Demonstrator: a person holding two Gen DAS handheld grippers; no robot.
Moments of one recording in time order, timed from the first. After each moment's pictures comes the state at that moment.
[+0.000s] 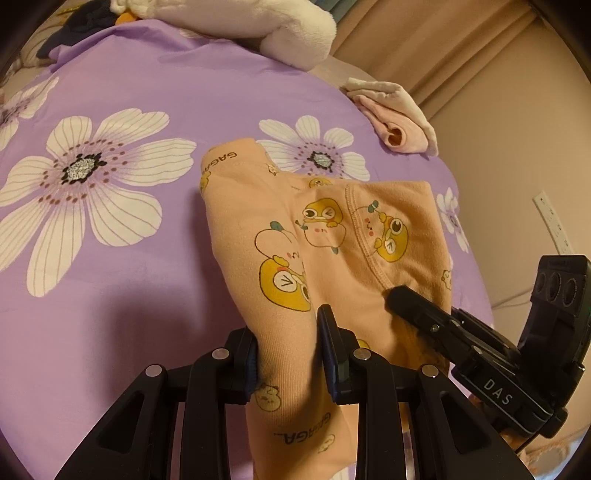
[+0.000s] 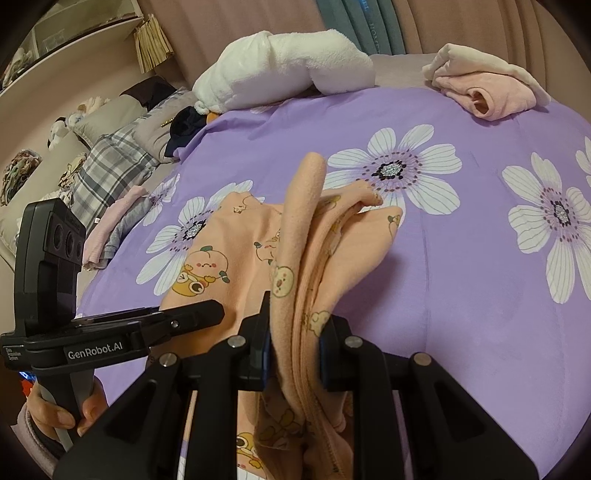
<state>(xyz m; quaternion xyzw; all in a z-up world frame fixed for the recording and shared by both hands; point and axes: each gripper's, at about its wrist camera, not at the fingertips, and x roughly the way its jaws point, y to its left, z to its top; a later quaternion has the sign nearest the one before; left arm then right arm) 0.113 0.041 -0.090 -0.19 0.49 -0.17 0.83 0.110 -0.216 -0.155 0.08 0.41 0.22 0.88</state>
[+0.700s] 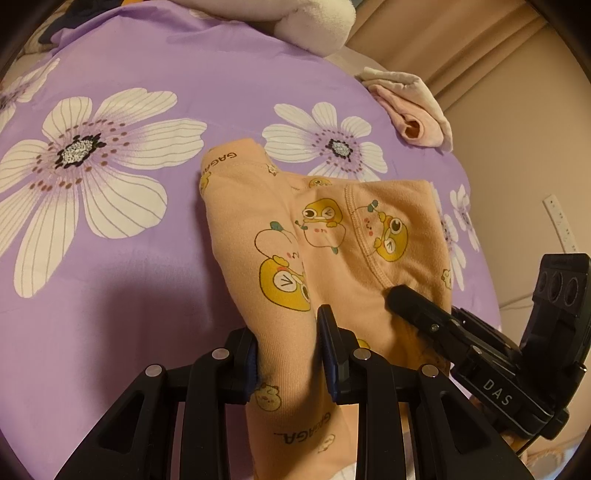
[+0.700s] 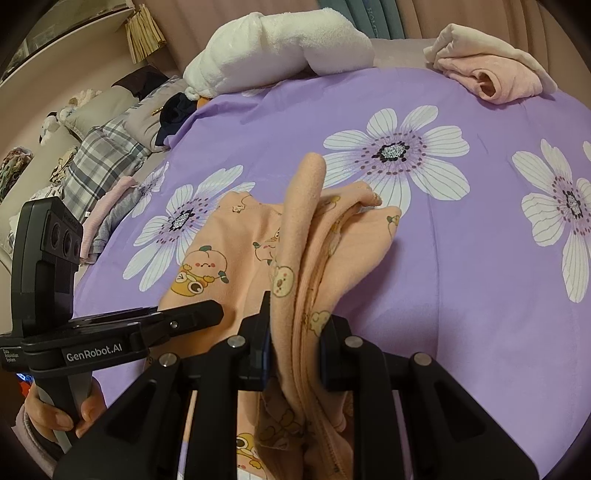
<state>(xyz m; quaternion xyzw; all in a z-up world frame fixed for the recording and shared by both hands) 0.129 0.041 -0.106 -0.20 0.51 -0.16 0.82 0.126 -0.208 -0.174 0.08 0.43 0.22 0.87</state>
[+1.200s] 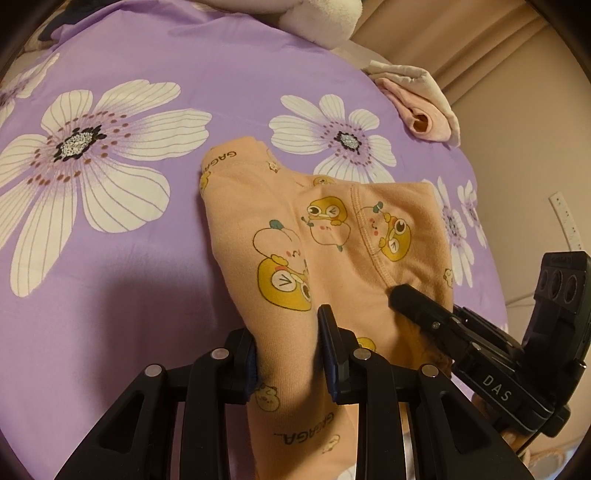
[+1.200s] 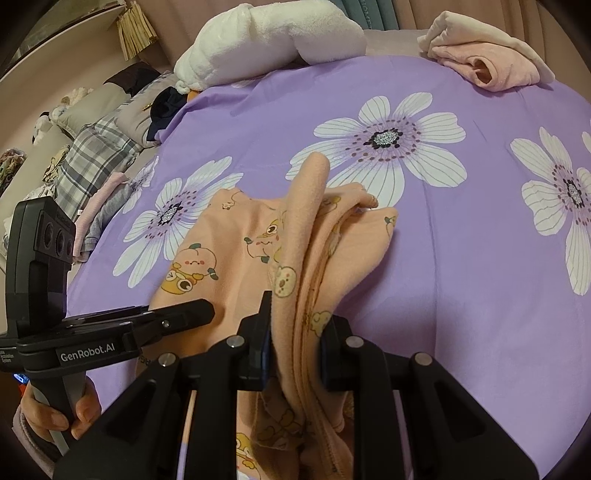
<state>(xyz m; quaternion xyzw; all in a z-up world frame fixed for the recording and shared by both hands) 0.134 0.039 -0.113 -0.19 0.52 -0.15 0.82 0.130 -0.209 -0.186 0.08 0.45 0.21 0.87</state>
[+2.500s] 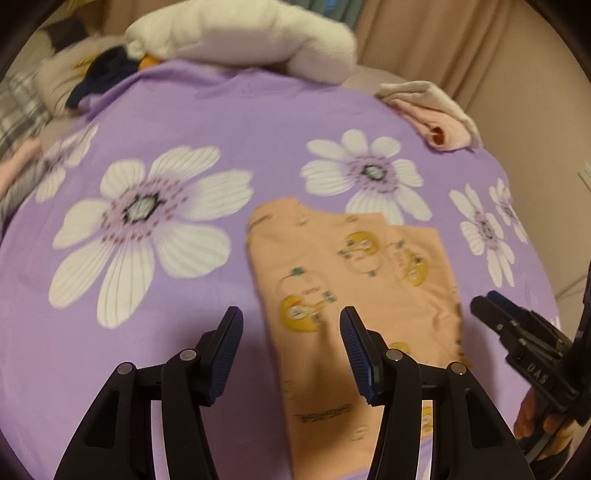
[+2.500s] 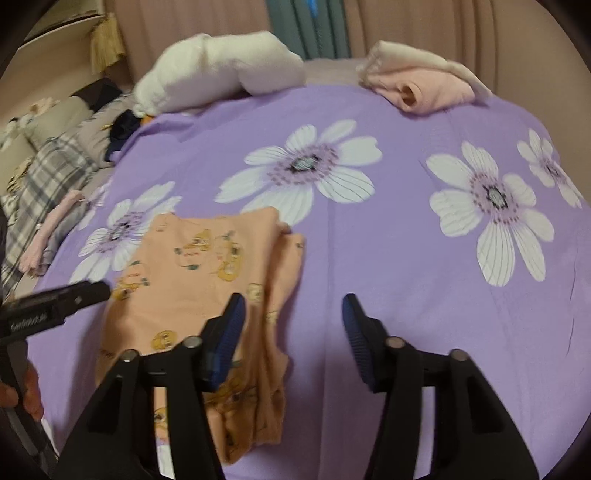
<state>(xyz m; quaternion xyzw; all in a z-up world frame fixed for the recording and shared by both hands) 0.112 0.042 -0.071 -0.08 0.47 -0.08 0.88 0.100 -0.257 -0.171 0.05 0.40 0.11 0.91</state>
